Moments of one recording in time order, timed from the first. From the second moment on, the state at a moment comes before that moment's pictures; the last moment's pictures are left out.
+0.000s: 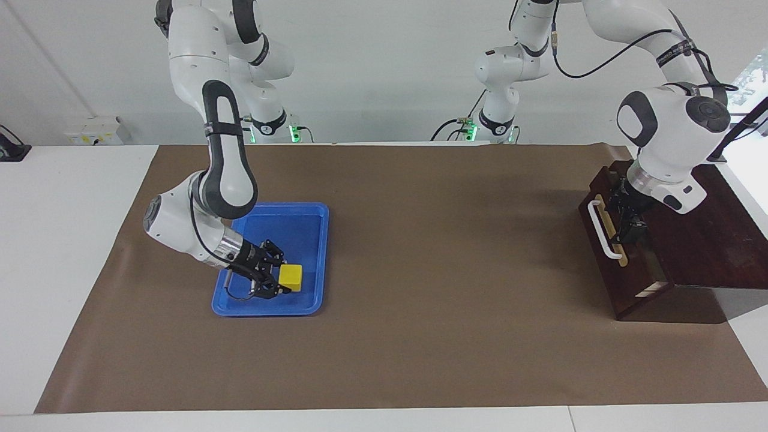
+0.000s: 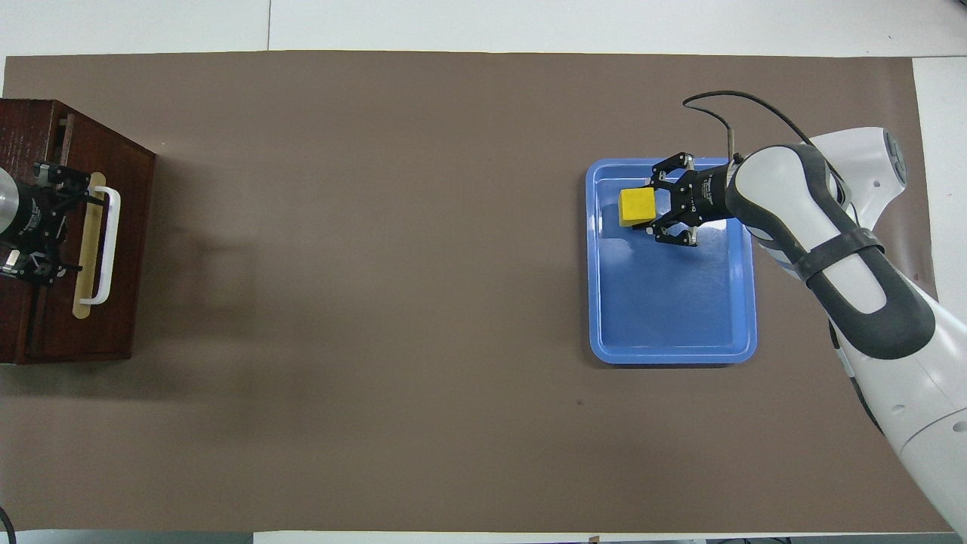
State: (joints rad) left arm 0.13 0.11 -0.01 -1.88 0.08 2.02 -1.16; right arm 0.06 0.46 -0.02 -1.84 0.83 2.18 1.05
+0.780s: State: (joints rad) left arm 0.10 0.08 -0.03 -1.86 0.10 2.01 -1.06; right arm 0.09 0.43 -0.02 -1.93 0.85 2.28 0.98
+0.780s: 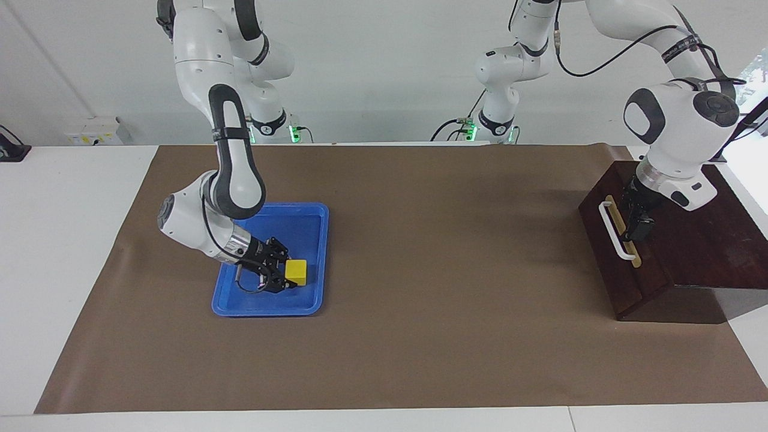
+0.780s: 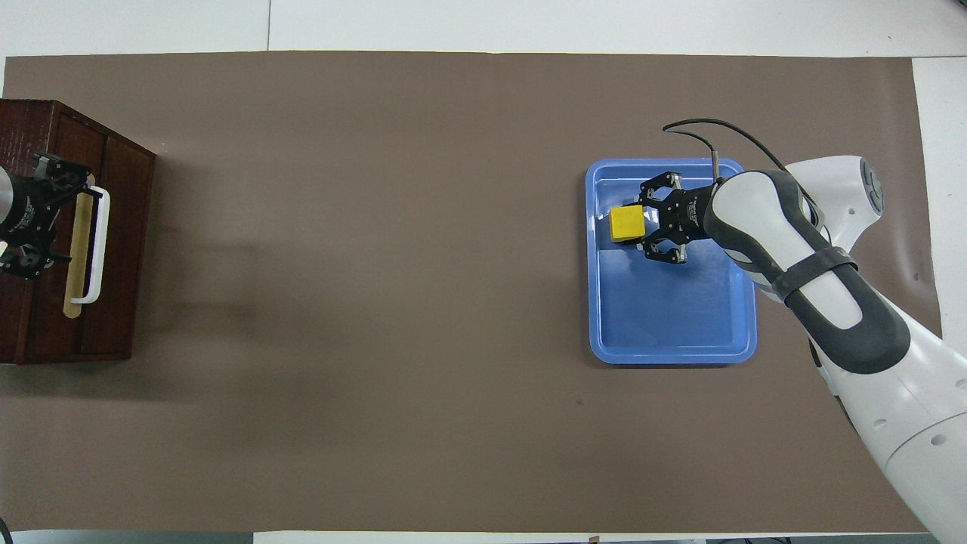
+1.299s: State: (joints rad) left arm -0.01 0.02 -0.05 -1.80 0.09 1.90 -0.67; right arm 0.10 0.43 -0.02 -1.94 0.85 2.29 0.98
